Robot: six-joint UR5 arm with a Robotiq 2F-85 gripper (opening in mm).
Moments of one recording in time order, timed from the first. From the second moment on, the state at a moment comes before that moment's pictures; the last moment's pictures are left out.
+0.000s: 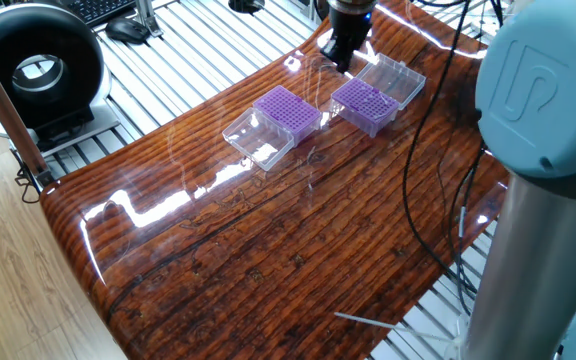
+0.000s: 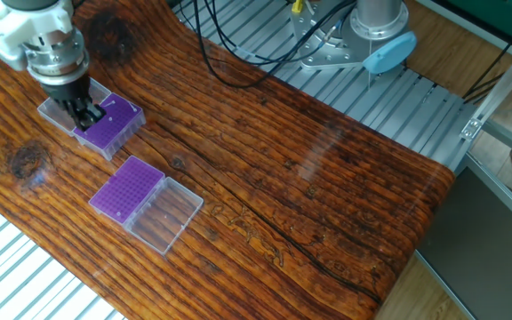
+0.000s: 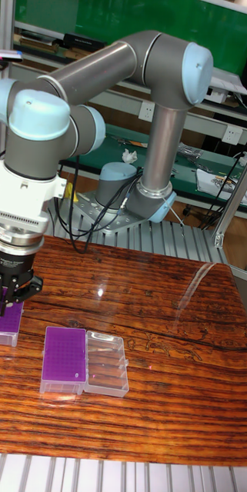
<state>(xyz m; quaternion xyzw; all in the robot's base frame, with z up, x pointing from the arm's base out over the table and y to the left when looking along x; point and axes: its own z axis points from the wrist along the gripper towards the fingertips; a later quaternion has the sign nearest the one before) 0.608 -0.203 0.083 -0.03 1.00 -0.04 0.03</state>
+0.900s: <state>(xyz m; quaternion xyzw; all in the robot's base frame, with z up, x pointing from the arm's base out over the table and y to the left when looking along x) 0.587 -0.217 0.074 -0.03 1.00 -0.04 0.02</state>
